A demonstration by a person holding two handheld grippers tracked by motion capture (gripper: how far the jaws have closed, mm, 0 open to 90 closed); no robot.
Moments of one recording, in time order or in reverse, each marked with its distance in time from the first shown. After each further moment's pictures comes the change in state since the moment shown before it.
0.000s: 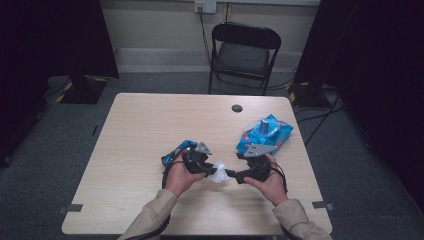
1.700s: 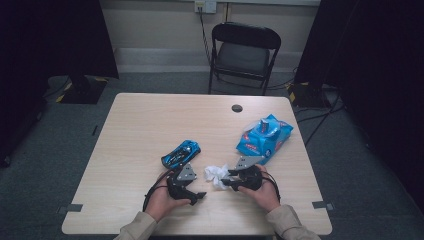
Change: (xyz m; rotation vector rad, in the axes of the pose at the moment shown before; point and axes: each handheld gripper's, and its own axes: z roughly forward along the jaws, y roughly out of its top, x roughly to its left) left arm -0.010 -0.081 -0.010 -0.078 0.050 0.130; right arm 0.014 -0.030 0.032 0.115 0.080 -0.071
